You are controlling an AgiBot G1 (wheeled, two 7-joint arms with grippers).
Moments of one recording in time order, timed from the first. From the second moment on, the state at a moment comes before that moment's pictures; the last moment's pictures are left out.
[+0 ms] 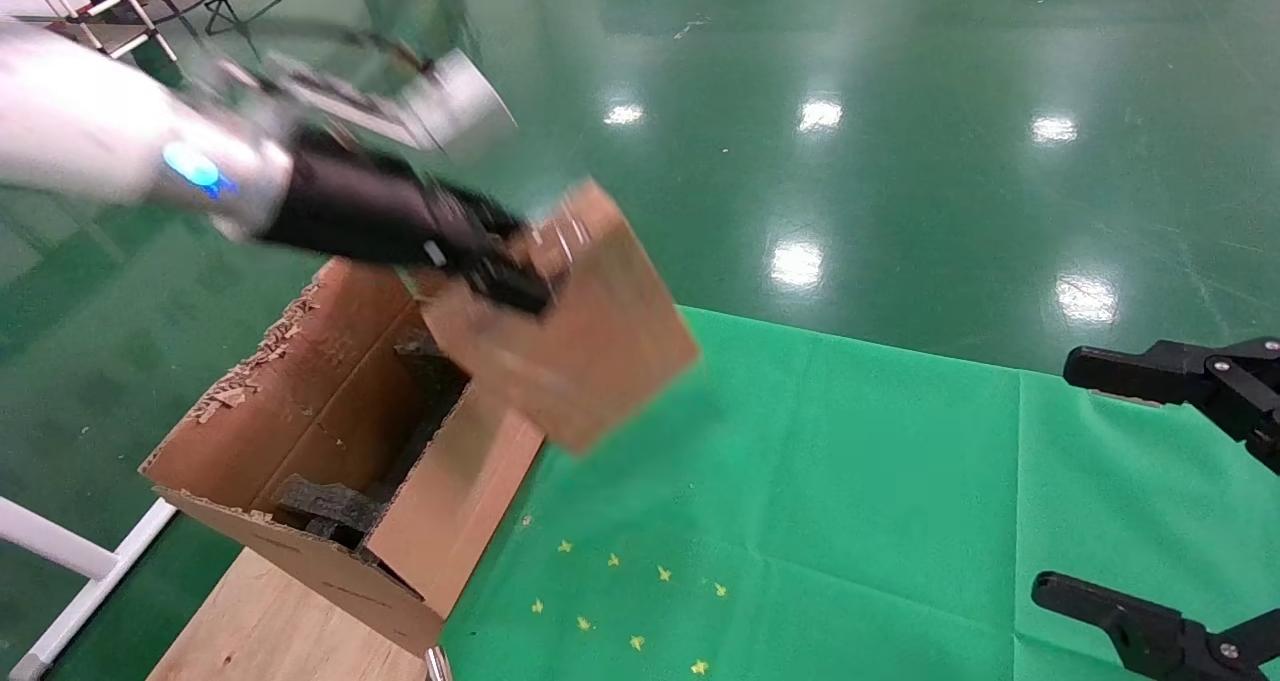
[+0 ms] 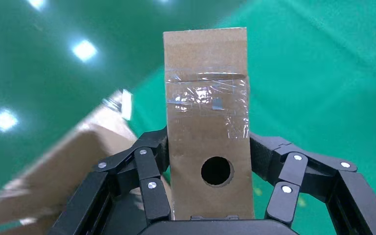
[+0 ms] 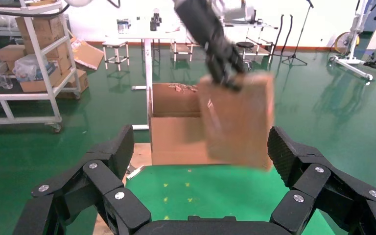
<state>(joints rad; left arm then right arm) -1.84 0.68 0.71 -1.18 1.70 1.51 -0.99 1.09 -0.59 -0.34 1.25 -0.68 -1.46 0.15</state>
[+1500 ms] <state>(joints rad) -2.03 0.76 0.80 -0.08 1.99 1.10 -0.39 1.09 -0.58 -0.34 1.25 -0.68 -1.46 0.15</state>
